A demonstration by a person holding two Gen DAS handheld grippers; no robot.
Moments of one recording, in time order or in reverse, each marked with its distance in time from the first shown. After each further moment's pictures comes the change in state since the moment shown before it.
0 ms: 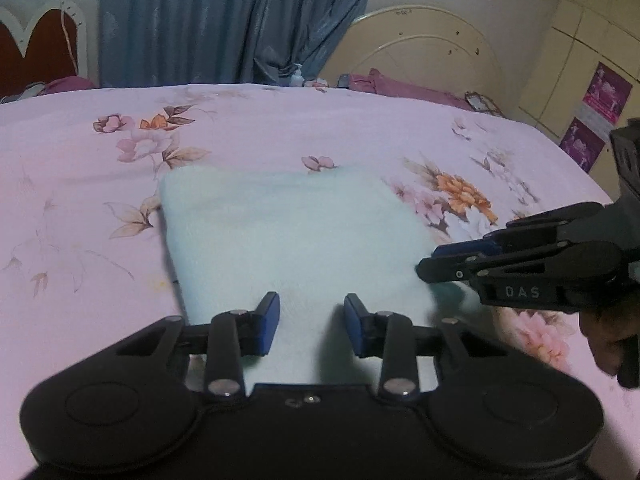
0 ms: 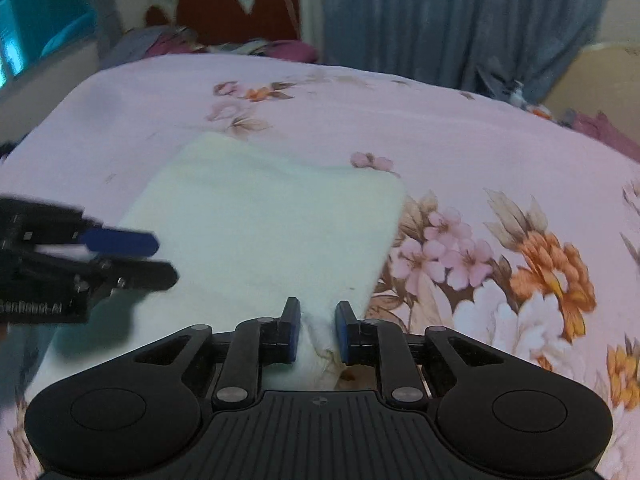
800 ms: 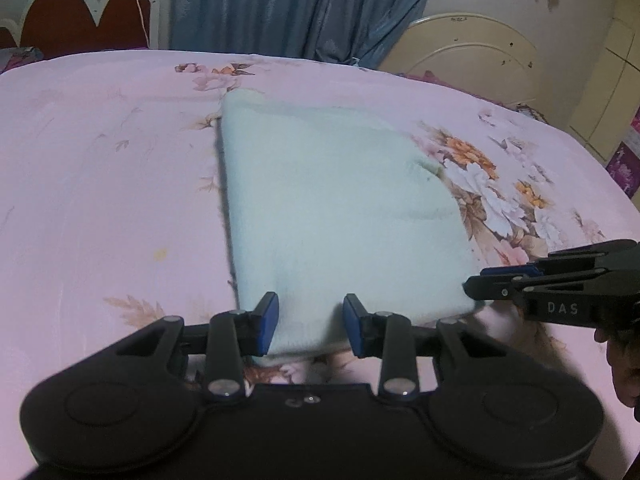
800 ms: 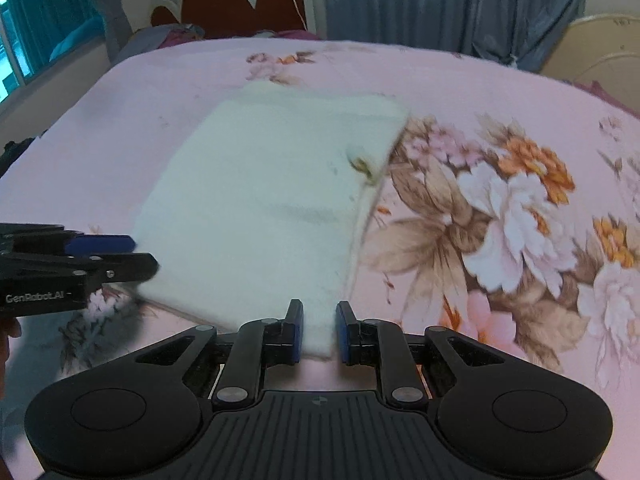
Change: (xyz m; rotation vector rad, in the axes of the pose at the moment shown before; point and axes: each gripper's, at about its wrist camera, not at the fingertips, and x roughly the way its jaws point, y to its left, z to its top) left arm -0.067 -0.045 -0.096 -0.125 0.003 0.169; right arm -0.066 0.017 -0.101 0.044 0.034 0.073
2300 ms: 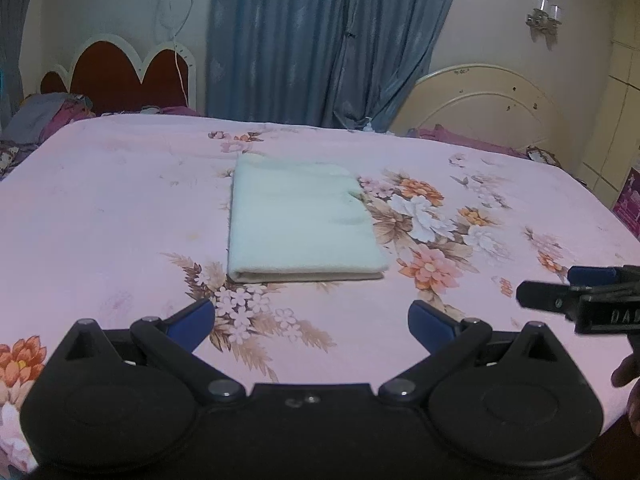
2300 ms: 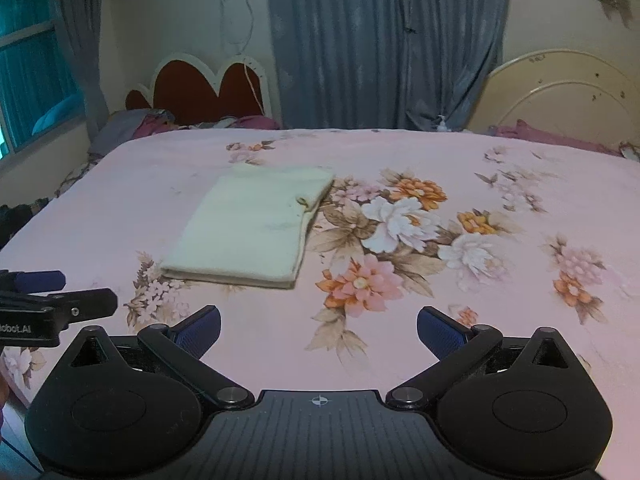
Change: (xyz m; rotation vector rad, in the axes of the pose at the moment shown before) left arm -0.163 -0.094 -0.072 -0.009 -0.187 0.118; right arm -0.200 0.022 -0.104 0.087 -0.278 -0.121
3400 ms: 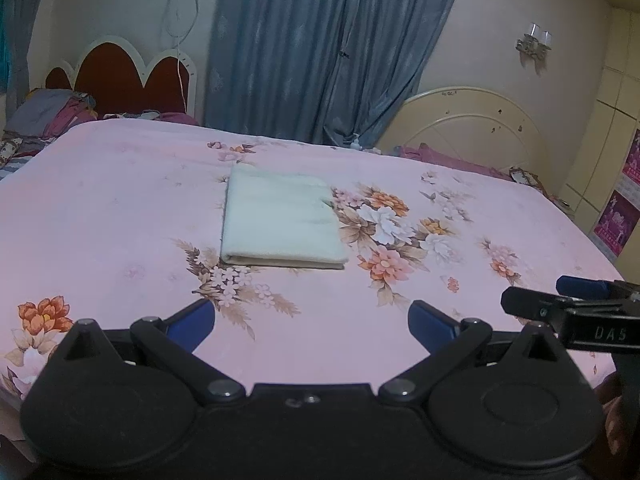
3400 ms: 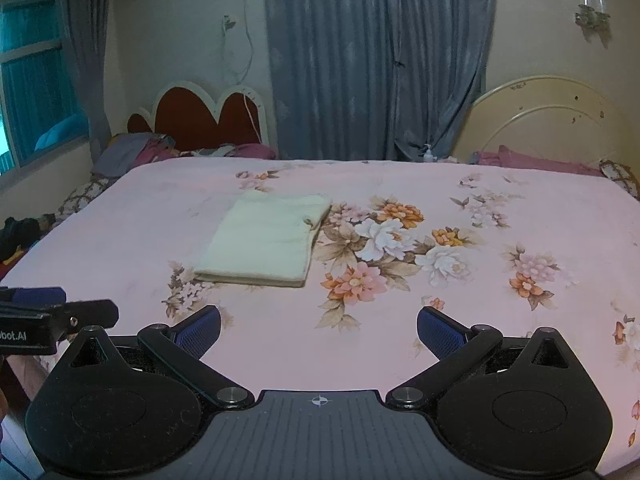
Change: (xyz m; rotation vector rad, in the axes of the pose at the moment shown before) left arm -0.086 -0.013 -0.019 -0.054 -0.040 -0.046; right arm -0.101 0.028 -0.024 -0.022 -0.082 -0.016
